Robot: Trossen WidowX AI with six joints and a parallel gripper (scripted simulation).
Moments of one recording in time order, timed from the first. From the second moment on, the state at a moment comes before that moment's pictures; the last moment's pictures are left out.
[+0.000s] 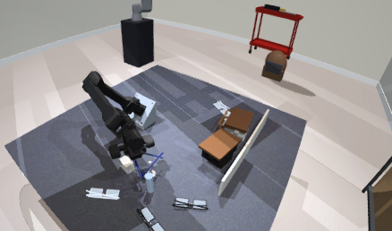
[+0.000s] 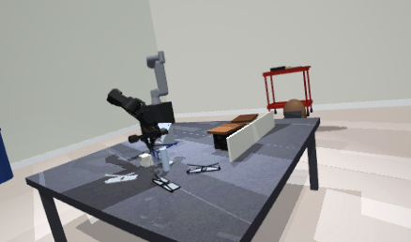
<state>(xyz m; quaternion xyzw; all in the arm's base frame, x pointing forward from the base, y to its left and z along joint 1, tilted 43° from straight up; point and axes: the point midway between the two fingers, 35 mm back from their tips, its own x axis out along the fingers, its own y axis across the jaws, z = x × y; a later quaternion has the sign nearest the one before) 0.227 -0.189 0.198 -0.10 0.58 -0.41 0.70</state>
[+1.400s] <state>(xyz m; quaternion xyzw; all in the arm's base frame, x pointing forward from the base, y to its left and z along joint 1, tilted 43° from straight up) 0.202 -0.192 0.199 -0.10 0.58 -0.41 0.70</state>
